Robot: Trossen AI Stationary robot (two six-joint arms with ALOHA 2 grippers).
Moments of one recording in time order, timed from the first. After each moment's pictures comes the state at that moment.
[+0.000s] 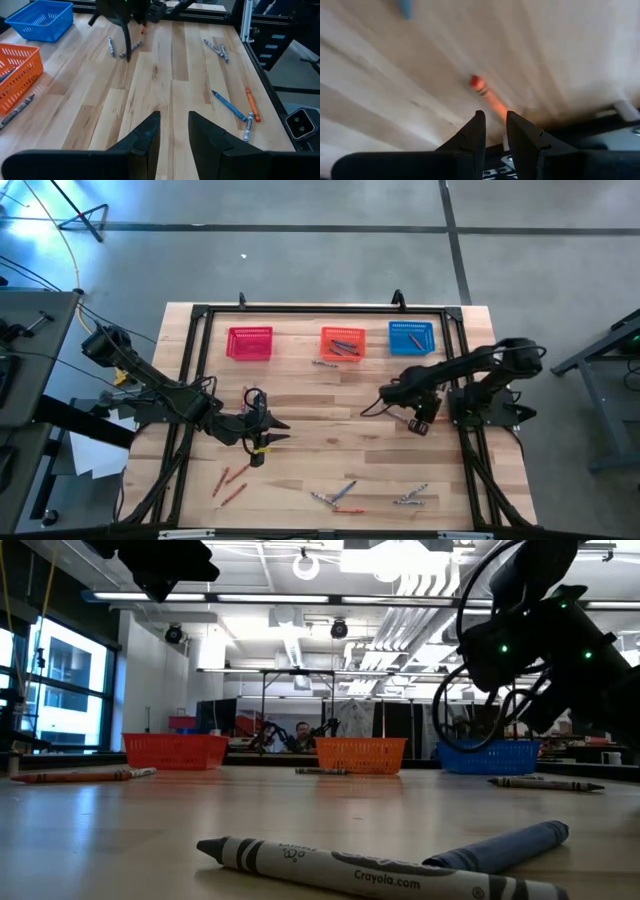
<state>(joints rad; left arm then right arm) -0.56 1.22 0.70 0.00 -0.51 -0.35 0.01 1.58 0.74 -1.16 -0.24 0.44</state>
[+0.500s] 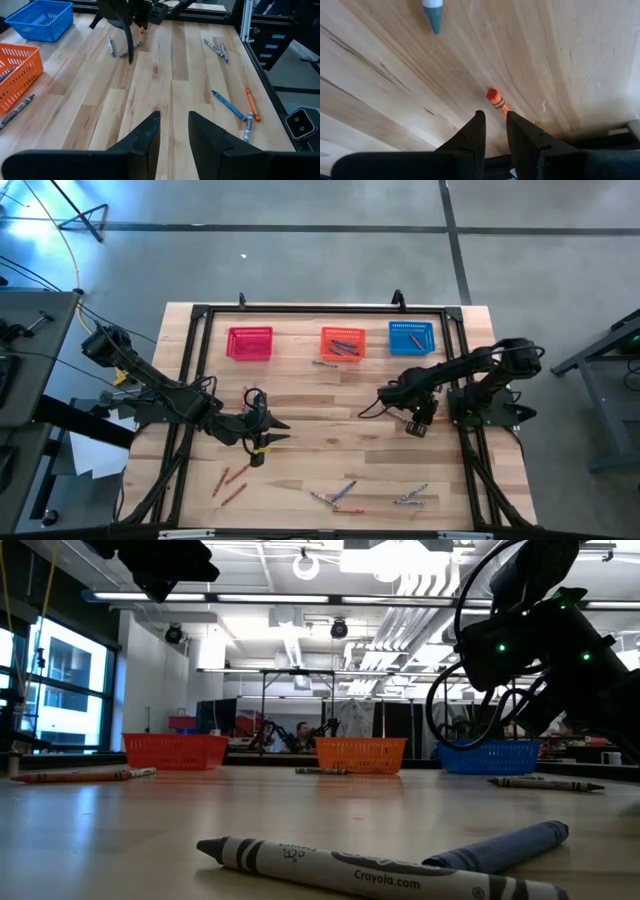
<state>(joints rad) -0.56 1.22 0.70 0.00 -0.51 -0.35 0.02 1.59 0.74 -1.11 -0.25 0.44</state>
